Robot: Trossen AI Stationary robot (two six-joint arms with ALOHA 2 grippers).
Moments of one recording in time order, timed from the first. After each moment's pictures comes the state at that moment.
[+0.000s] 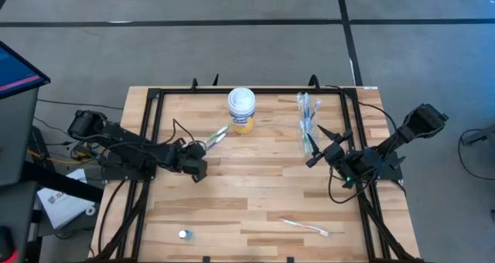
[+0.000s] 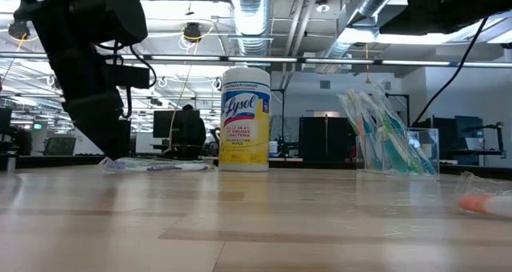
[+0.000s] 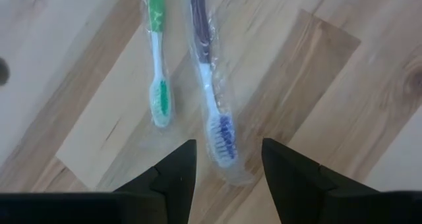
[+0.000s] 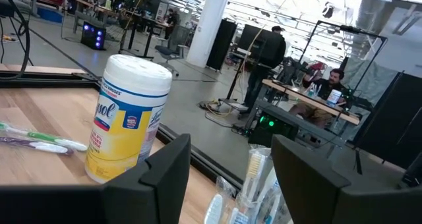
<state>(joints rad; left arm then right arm) -0.22 1.37 0.61 -0.62 -0.49 -0.77 0.59 1.22 0.26 1.55 1.52 -0.90</state>
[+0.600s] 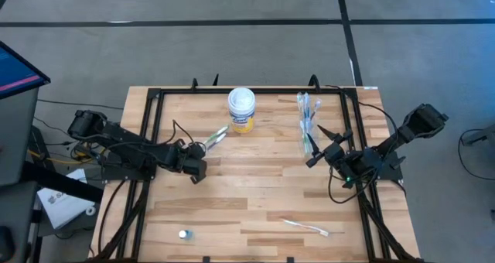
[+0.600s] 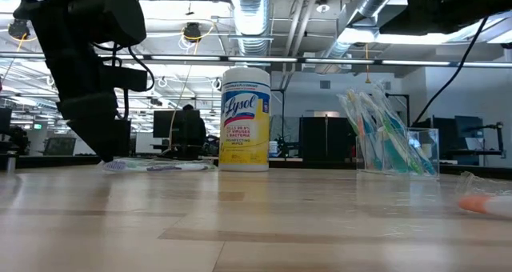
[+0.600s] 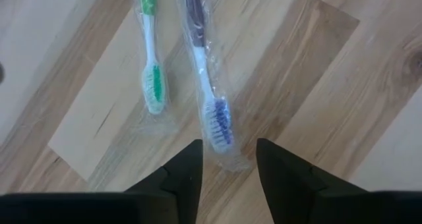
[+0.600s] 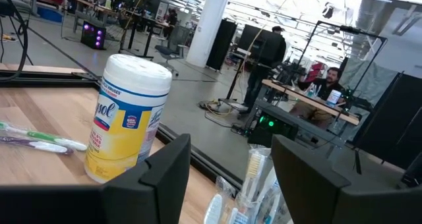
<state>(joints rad) -0.22 1.37 0.61 -0.64 -0.45 -0.77 0.59 1.22 0.26 1.55 1.52 -0.90</state>
